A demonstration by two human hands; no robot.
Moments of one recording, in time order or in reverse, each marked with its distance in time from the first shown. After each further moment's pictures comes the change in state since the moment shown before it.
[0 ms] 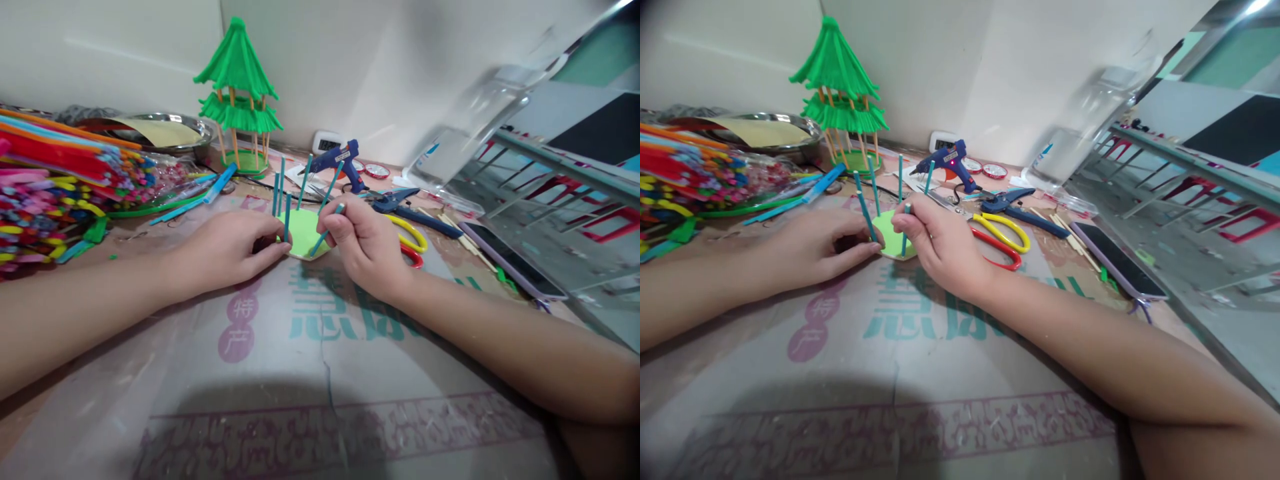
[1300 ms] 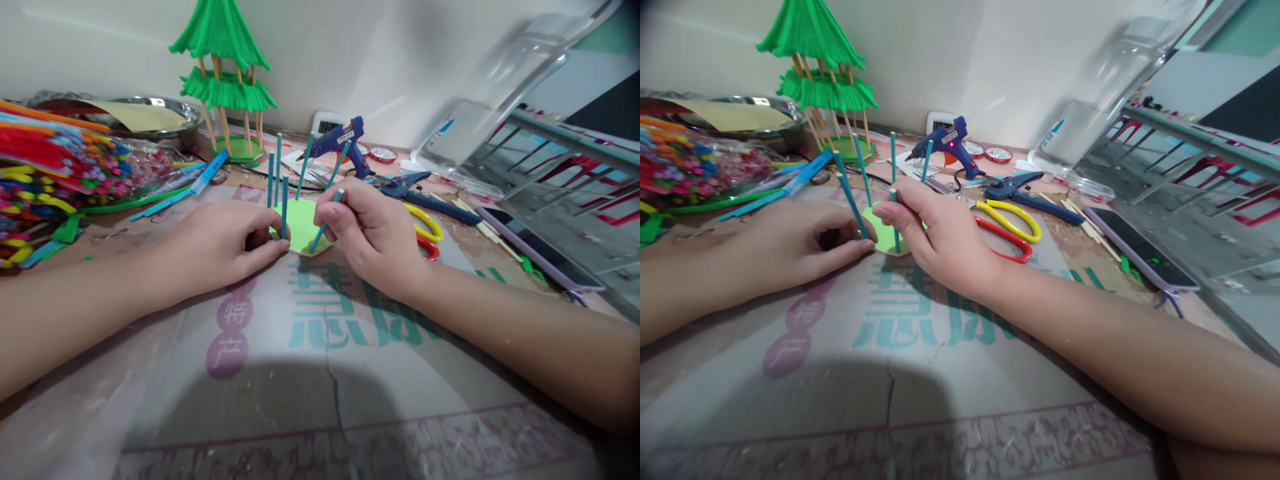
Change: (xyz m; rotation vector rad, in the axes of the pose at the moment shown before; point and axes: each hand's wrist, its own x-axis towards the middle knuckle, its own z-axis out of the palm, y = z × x) left_hand 0.000 0.000 0.001 -0.027 0.007 -0.041; right_hand -0.002 -0.002 0.000 -0.096 -0.019 0.091
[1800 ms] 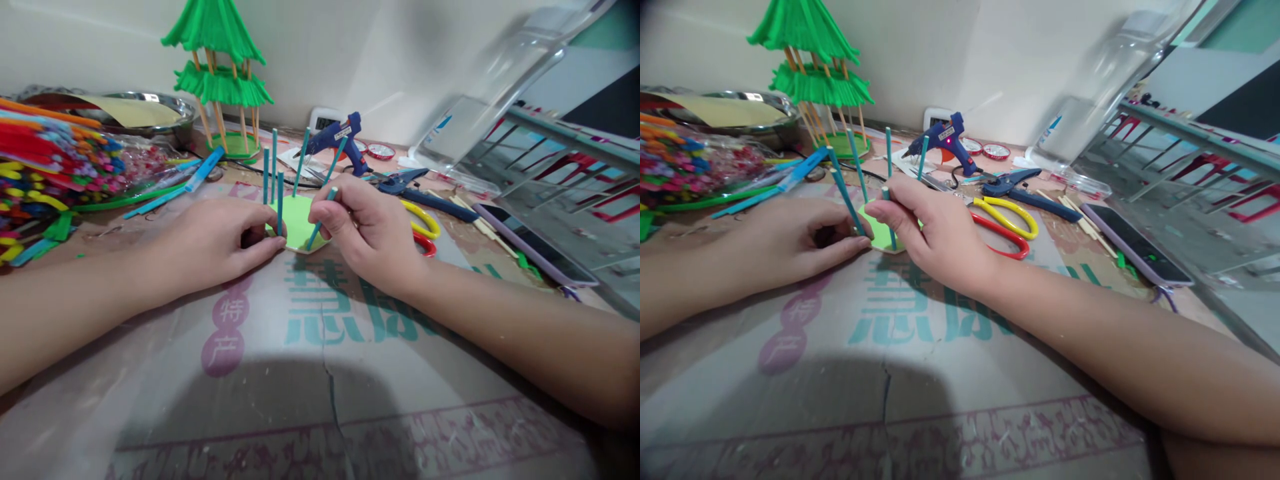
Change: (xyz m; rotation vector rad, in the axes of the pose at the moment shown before) left_hand 0.000 -0.001 0.001 -0.038 -0.001 -0.012; right_hand -0.001 0.001 0.000 -0.052 -0.003 -0.006
